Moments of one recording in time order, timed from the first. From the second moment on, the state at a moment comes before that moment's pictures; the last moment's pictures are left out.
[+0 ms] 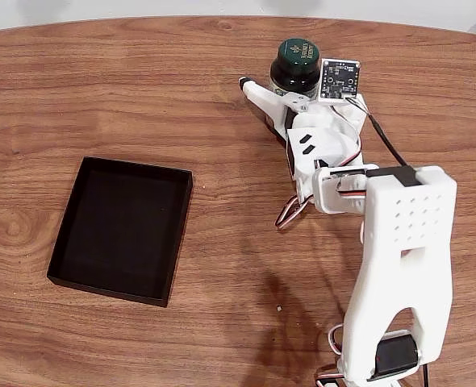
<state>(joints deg) -4.5 52.2 111.2 -54.6 173.7</state>
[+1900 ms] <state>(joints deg) -16.9 102.4 156.3 -56.2 171.8</state>
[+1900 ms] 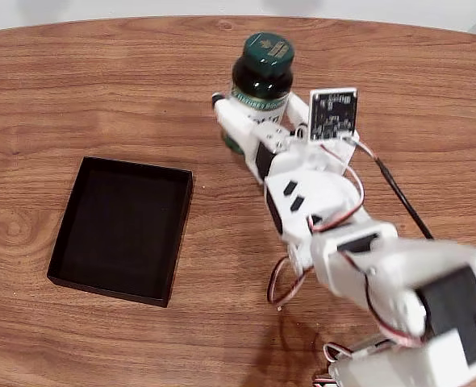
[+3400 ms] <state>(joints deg) -45.1 102.3 163.0 -57.4 174.6</state>
